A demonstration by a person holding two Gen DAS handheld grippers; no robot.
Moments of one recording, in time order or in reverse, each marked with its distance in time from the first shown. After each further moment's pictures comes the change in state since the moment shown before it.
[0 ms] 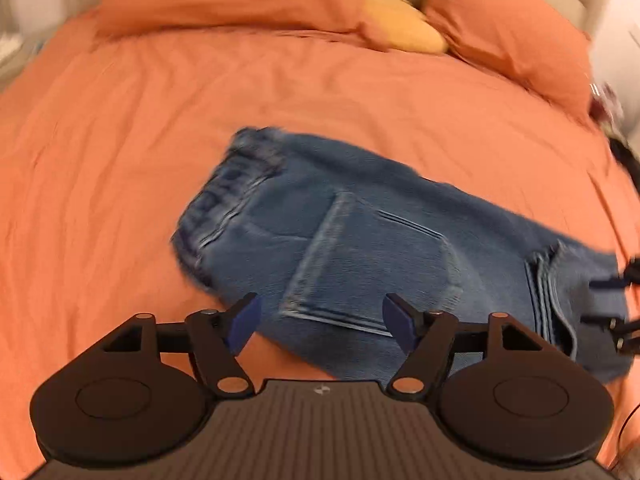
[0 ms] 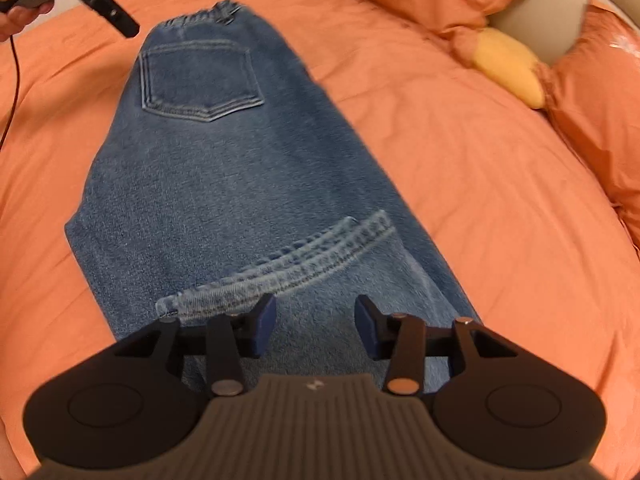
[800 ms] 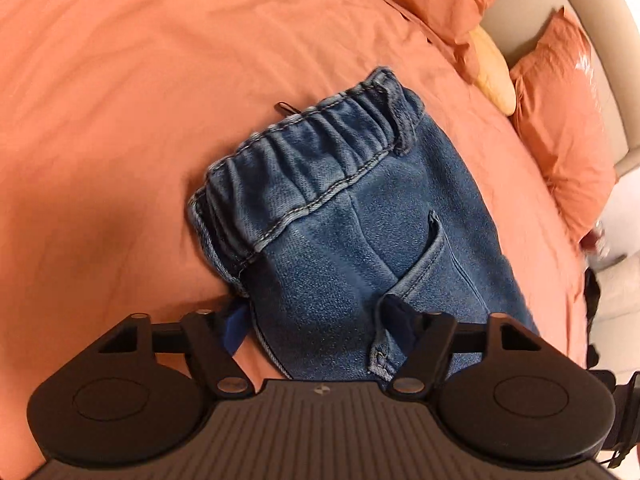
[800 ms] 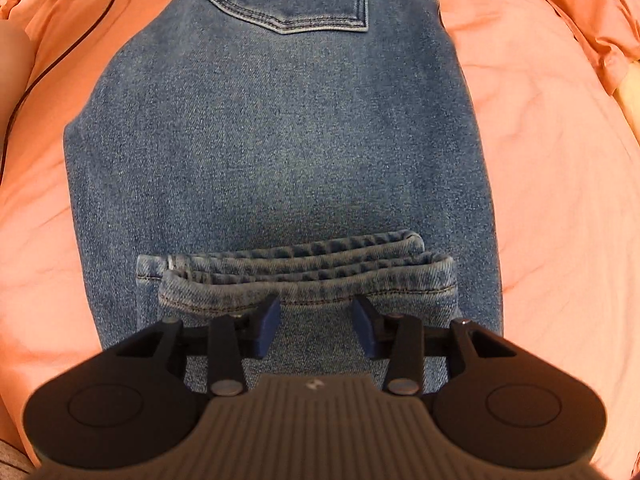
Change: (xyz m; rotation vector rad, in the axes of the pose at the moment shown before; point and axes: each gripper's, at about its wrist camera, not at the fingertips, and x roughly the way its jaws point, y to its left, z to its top) left arm 0.091 0.095 0.003 -0.411 0.076 -0.230; right arm 0.063 0.003 0.036 -0.346 0.244 0.183
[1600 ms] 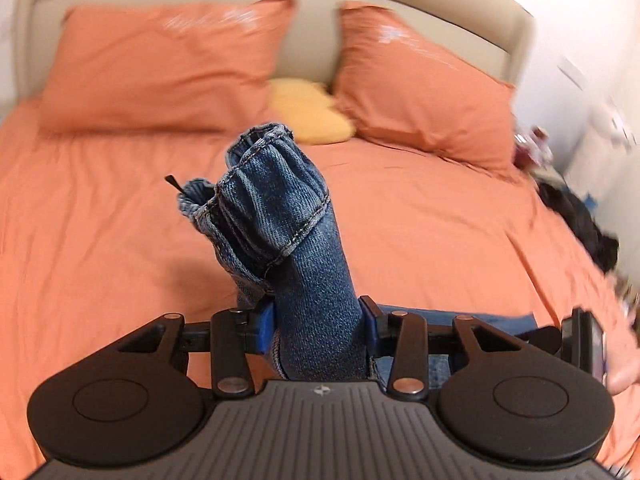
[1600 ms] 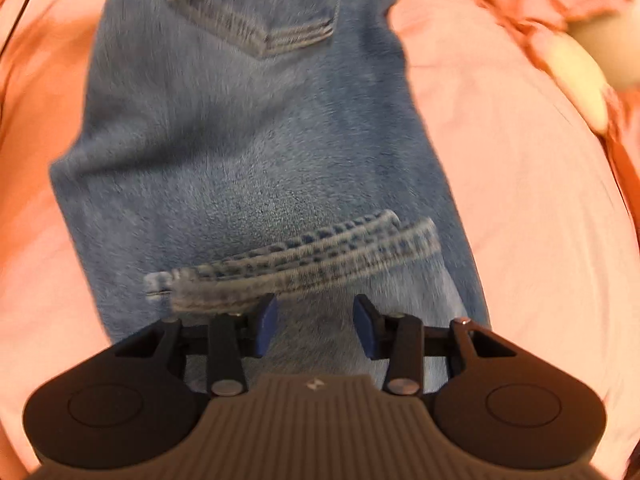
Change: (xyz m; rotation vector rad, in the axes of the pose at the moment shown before) left arm -0.102 -0.235 -0.069 0.613 -0.255 0.068; right arm -0.037 0.025 -0.031 0.232 -0.119 -0.143
